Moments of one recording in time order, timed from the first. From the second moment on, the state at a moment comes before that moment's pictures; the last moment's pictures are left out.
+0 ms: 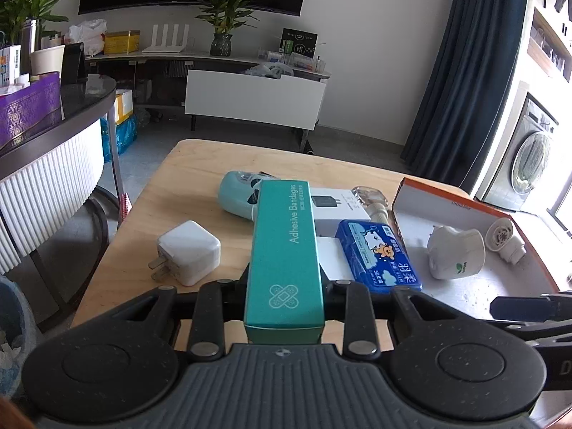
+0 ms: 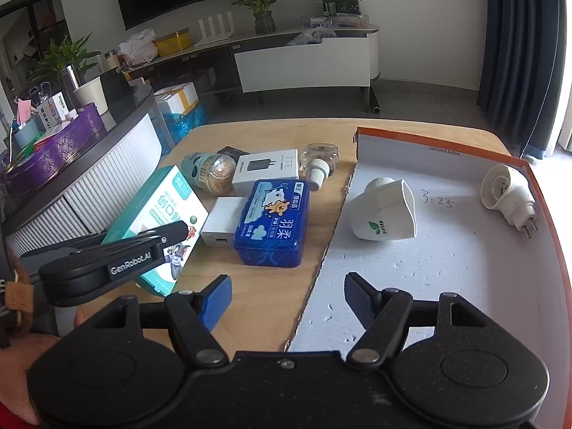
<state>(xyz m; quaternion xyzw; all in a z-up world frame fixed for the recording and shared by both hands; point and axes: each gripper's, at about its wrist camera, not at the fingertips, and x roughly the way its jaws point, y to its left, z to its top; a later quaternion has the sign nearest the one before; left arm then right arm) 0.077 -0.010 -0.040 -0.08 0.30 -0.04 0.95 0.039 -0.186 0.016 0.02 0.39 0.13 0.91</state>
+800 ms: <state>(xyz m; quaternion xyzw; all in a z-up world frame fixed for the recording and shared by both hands) 0.070 0.011 -0.022 -0.09 0.29 -0.03 0.95 0.141 -0.150 -0.026 0.01 0.44 0.10 0.89</state>
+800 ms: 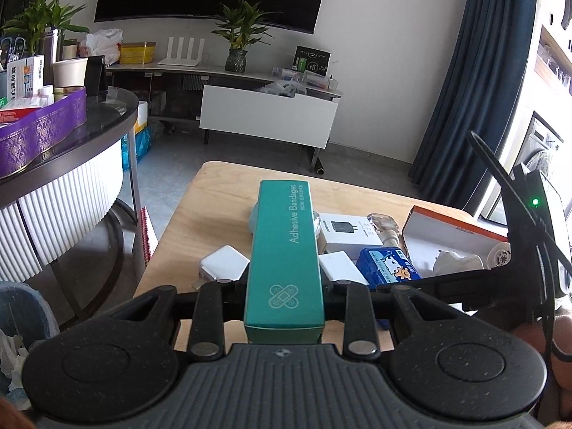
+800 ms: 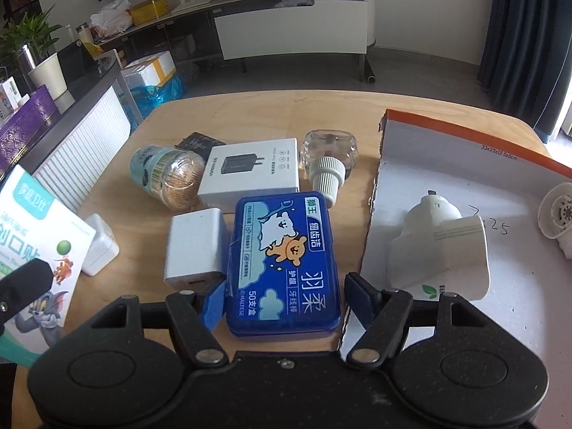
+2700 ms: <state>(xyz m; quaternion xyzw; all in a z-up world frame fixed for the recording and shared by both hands) 0.054 -0.060 0.002 -0.05 0.28 -0.09 0.95 0.013 -0.242 0.052 0.07 0.34 0.07 0.94</state>
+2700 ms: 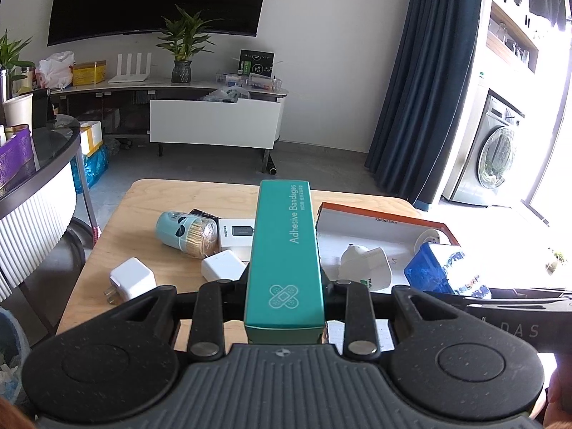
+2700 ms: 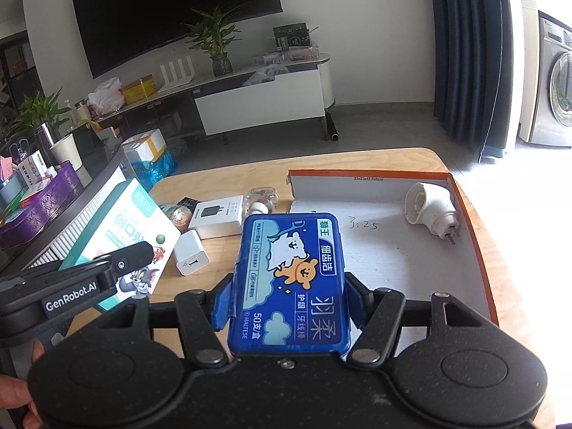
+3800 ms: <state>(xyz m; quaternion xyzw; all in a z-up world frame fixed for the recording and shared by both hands) 0.054 -0.099 0.000 -0.04 0.29 -0.14 0.95 -0.001 -0.284 0.053 0.10 0.33 0.02 0.94</state>
